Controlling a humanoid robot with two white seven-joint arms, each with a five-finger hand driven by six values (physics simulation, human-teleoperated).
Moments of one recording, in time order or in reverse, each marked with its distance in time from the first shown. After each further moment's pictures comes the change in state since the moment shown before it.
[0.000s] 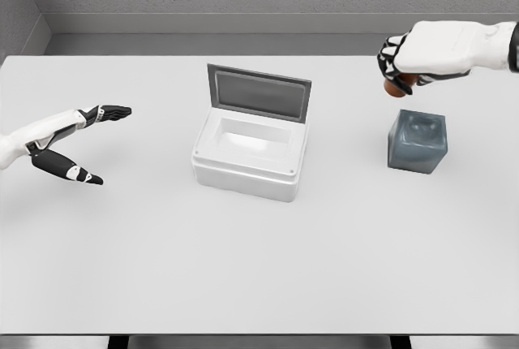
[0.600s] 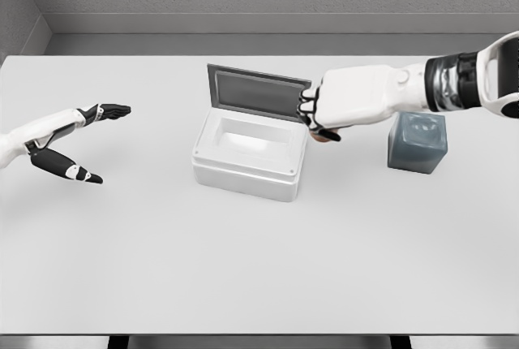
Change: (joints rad) left arm -0.003 0.002 0.001 0.000 0.002 0.000 0.000; right arm -0.012 0.080 0.107 -0.227 -0.002 -0.001 0.000
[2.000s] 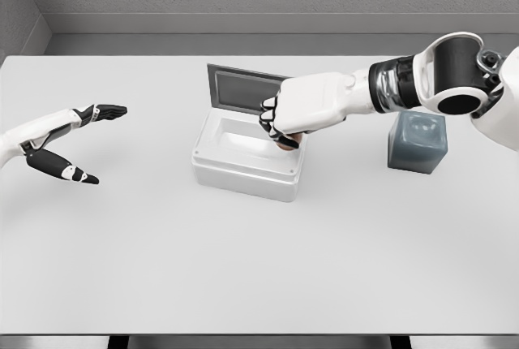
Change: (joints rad) left arm 0.006 0.014 0.000 -0.004 0.010 -0.001 0.000; right arm -0.043 0.158 0.091 0.110 0.006 0.023 0.000
